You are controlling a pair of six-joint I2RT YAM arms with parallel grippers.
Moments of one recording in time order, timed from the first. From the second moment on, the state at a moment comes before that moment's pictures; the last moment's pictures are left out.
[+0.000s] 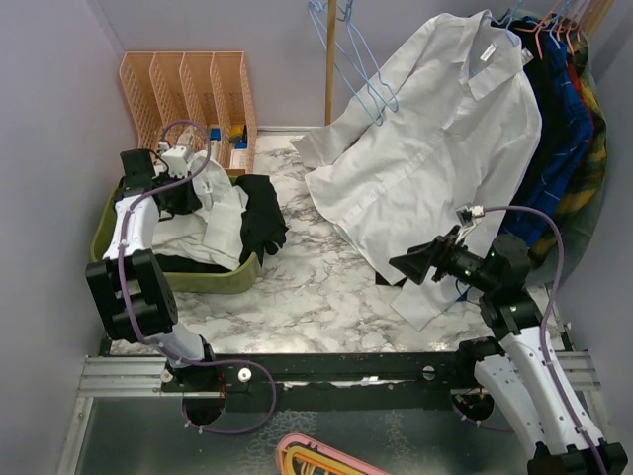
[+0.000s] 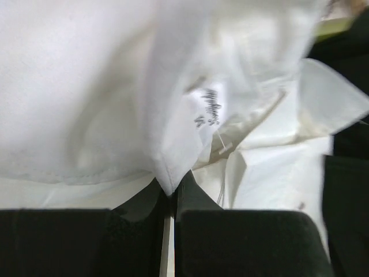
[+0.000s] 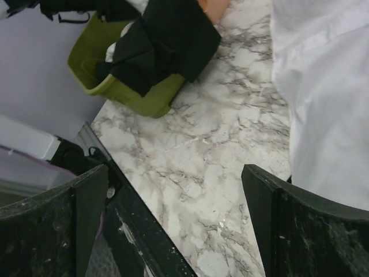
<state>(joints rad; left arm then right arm) 0.29 1.60 1.18 -0.47 0.52 0.27 0.16 0.54 0.49 -0.15 -0.69 0.53</state>
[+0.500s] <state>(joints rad) 0.28 1.38 1.62 -0.99 0.72 0.69 0.44 1.05 0.91 0.25 -0.77 0.32</state>
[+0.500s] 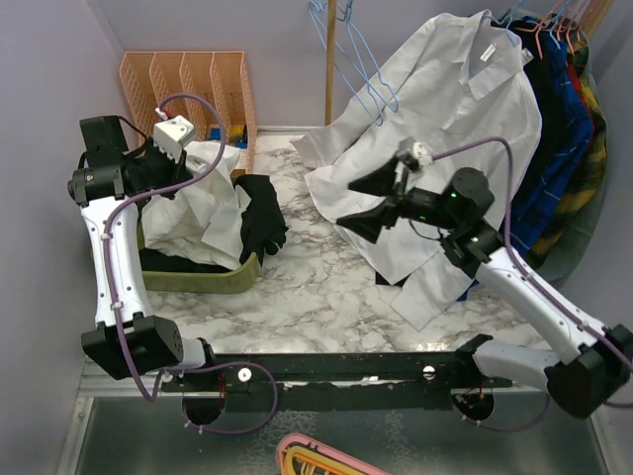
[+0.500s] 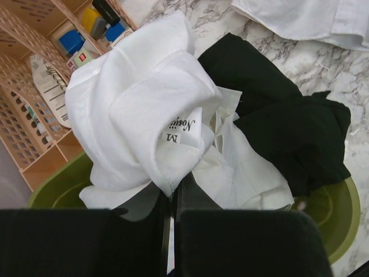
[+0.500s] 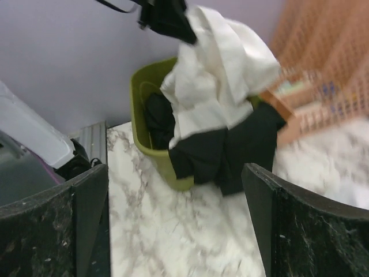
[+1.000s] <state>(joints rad) 0.28 1.16 1.58 -1.18 0.68 0.86 0.67 1.78 1.25 0.83 -0.77 -0.08</state>
